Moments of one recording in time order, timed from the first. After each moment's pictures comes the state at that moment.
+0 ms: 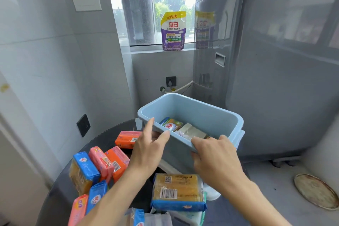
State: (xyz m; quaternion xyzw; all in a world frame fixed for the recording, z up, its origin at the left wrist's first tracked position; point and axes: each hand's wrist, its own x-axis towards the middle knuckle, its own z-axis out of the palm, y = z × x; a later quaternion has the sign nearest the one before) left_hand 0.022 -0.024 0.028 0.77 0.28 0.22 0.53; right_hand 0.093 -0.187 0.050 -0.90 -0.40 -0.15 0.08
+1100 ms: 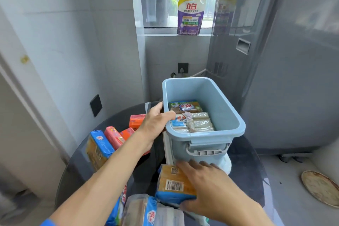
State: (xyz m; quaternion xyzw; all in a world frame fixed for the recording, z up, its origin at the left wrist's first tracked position) left_hand 0.027 0.025 0.028 0.69 0.18 0.17 0.68; right_hand 0.043 -0.178 0.008 -0.83 -0.56 0.08 0.02
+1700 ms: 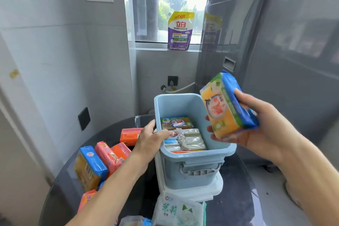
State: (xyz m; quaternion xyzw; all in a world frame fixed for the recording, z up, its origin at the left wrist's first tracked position) left_hand 0.019 0.015 0.028 0.68 0.19 0.19 0.69; right_hand 0.119 -0.212 0.136 -0.57 -0.22 0.37 0.70
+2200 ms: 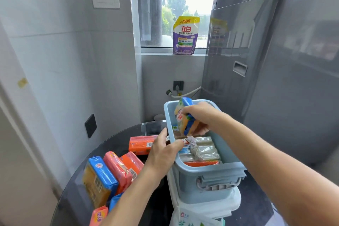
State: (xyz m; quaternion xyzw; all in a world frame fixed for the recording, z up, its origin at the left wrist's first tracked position) left_hand 0.019 0.017 0.027 0.71 0.19 0.20 0.65; right_hand 0.168 -0.045 0.101 -0.85 -0.17 0.24 0.44
